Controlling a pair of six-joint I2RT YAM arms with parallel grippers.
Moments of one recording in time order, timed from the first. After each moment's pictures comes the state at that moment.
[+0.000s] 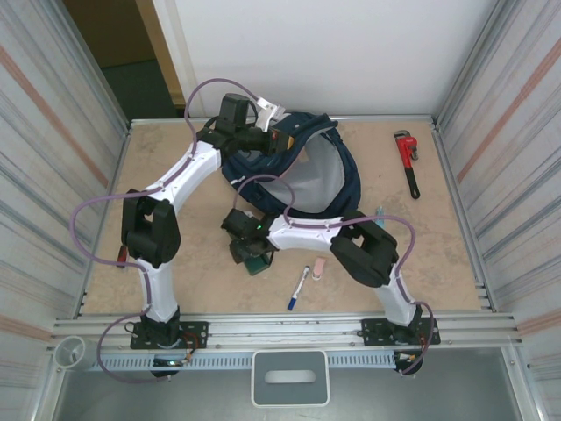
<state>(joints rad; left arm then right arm) -0.43 1.95 1.77 -0.37 0.67 -0.08 1.08 2.07 1.44 -0.56 0.13 0.60</state>
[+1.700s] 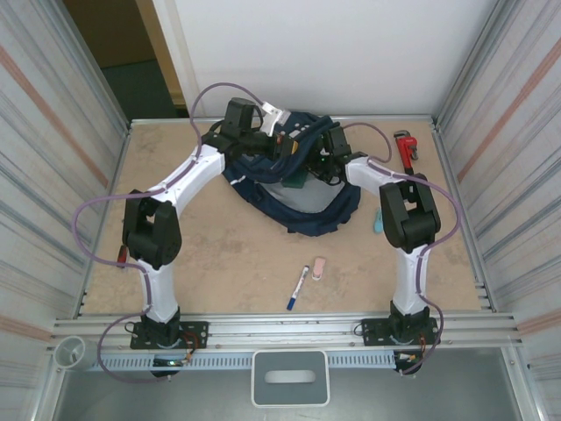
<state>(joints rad) -0.46 1.94 1.73 -0.34 0.65 -0.10 0.37 2.08 1.50 -0.19 -0.23 0.88</state>
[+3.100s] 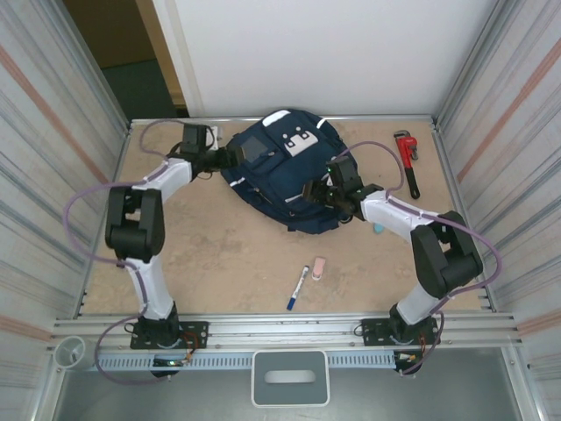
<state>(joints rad) -0.18 1.98 1.42 -0.21 0.37 -0.38 0.47 1.63 1.00 -0.19 -0.08 0.62</state>
